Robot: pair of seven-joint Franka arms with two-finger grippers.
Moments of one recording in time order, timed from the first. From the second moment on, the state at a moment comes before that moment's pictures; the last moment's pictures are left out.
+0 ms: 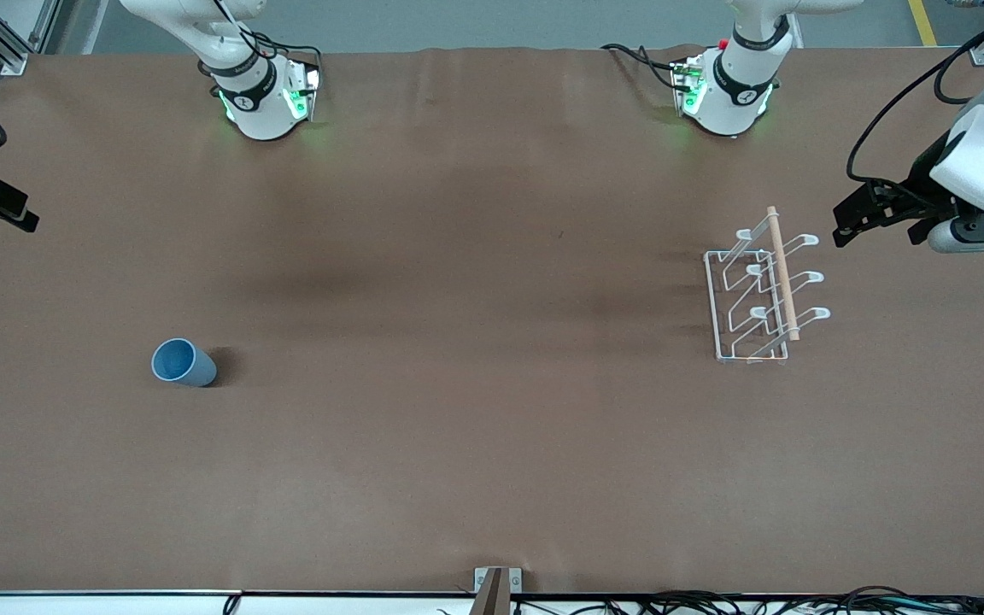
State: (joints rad) left arm -0.07 -0.03 -0.05 -1.65 -0.01 1.68 -0.15; right arm -0.03 0.01 -0.06 -1.48 0.00 1.48 0.01
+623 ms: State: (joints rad) left arm -0.07 -0.03 -0.05 -1.65 -0.01 1.68 -0.15; right arm -0.03 0.04 -0.06 -1.53 0.00 1.54 -0.02
